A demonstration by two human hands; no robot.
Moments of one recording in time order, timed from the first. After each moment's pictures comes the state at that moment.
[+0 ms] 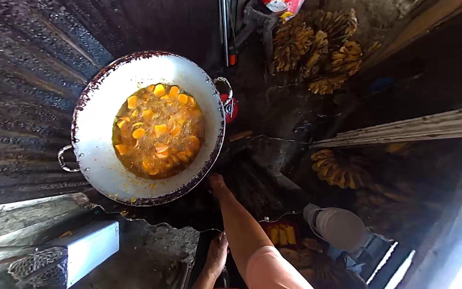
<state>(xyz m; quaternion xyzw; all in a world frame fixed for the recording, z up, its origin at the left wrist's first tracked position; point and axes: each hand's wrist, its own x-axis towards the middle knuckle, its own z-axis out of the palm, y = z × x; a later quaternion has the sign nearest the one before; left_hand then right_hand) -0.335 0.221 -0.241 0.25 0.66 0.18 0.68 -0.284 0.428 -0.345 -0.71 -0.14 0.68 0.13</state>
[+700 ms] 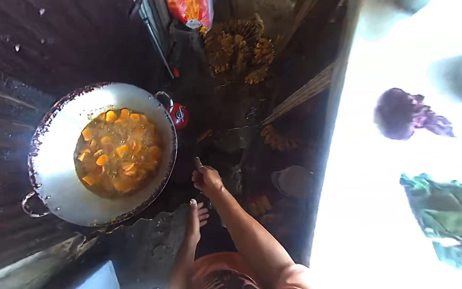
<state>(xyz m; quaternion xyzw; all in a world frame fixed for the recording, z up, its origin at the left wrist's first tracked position) -0.332 0.262 -0.221 0.27 0.66 0.14 0.69 -0.198 0.374 -0.159 -0.60 0.11 0.65 0.46</state>
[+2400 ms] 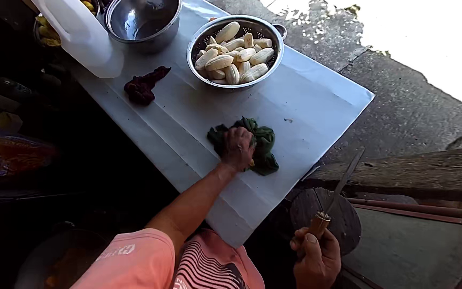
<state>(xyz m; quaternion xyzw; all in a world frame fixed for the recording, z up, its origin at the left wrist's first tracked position) 0.028 -0.028 -0.062 0.94 -0.19 0.06 0.26 -0.244 -0.177 -0.027 -0.66 0.19 -0.22 0.70</state>
